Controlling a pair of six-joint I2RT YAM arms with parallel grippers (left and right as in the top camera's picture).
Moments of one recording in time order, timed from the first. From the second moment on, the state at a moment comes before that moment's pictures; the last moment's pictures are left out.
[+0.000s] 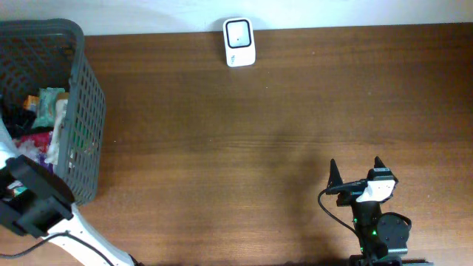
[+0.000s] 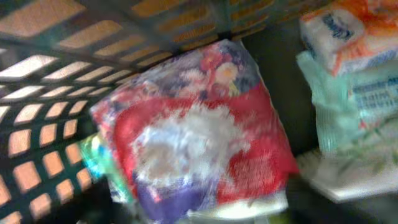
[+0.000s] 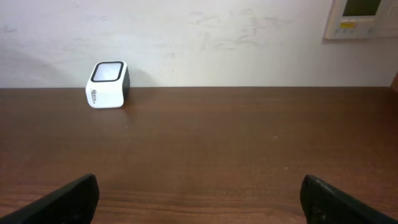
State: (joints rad) left arm 0.62 2.20 2.15 -1.37 -0.28 -0.58; right arm 0.00 0.02 0.01 -0.08 -0.02 0.02
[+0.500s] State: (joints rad) left arm 0.57 2.36 2.15 -1.34 -0.32 -0.59; right arm 0.00 0.02 0.01 -0.08 -0.02 0.02
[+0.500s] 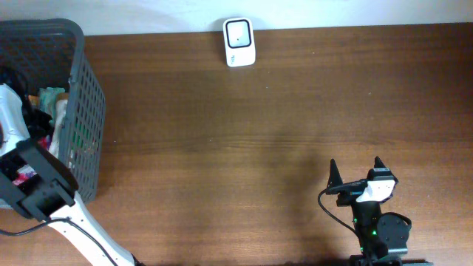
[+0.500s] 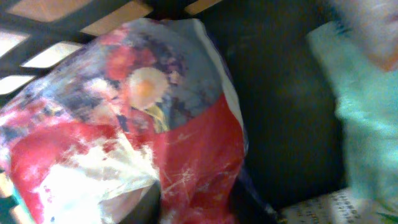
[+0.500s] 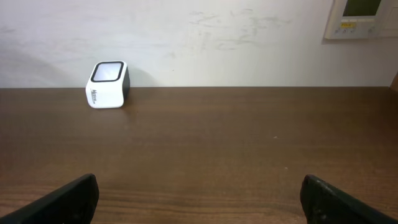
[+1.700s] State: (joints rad) left arm -0.29 2.13 2.84 -1.47 0.11 -0.41; right arm 0.00 0.02 0.01 -0.08 -0.02 0.02
